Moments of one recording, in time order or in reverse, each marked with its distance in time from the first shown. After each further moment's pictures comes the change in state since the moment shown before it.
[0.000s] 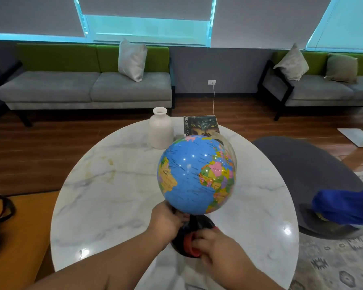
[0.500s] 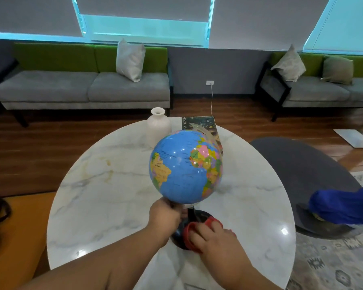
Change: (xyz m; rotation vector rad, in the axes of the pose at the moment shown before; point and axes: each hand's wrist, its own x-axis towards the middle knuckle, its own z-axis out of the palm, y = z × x) left_hand 0.007 0.002 0.002 -0.077 0.036 0.005; right_hand 0.008 -0.009 -0.009 -0.325 0.004 -0.024
